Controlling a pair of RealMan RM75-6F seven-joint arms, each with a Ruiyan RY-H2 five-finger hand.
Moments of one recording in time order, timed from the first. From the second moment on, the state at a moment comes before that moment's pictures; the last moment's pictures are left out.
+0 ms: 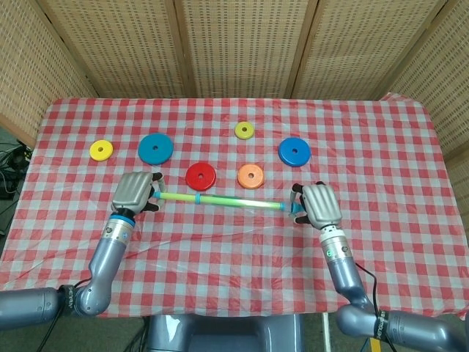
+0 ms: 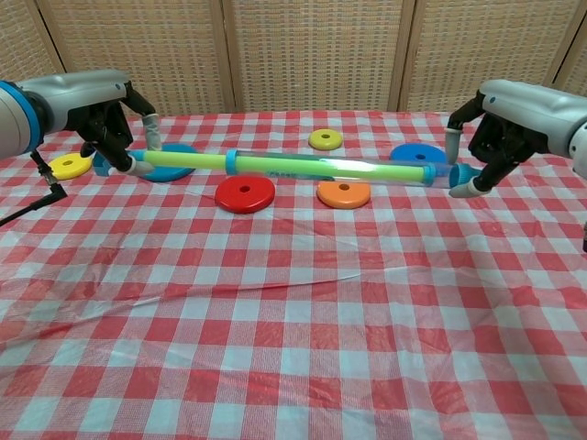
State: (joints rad) left arm -0.82 -1.43 -0.25 -1.77 0.63 1.18 0.60; right arm 0.63 -1.51 0.26 -1.66 -0.97 1.21 -0.45
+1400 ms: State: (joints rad) left arm -0.76 -1.36 -0.22 -1.74 0.65 1.19 0.57; right arm 0.54 -1.34 0.28 -1.59 -0.93 1.21 -0.35
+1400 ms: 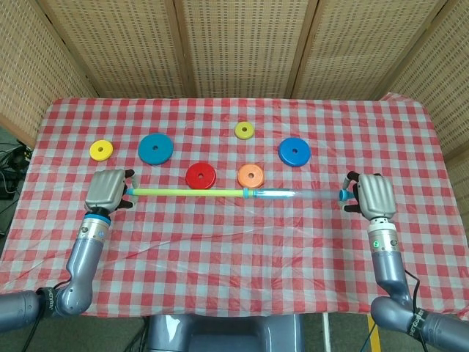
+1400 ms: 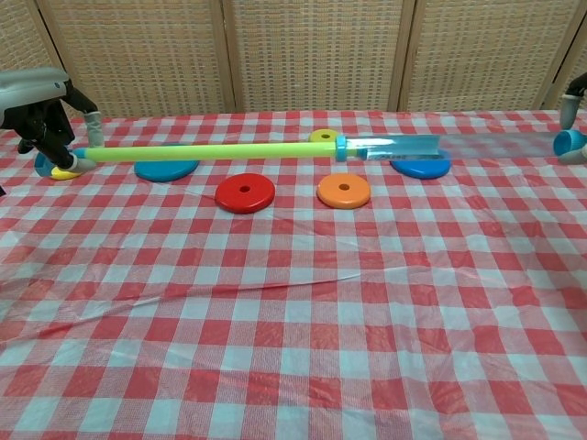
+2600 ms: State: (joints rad) left arm -0.65 -1.27 -0.13 -1.78 0.89 1.12 0.38; right arm 0.51 -1.28 0.22 -1.65 -0.93 1.11 -0.30
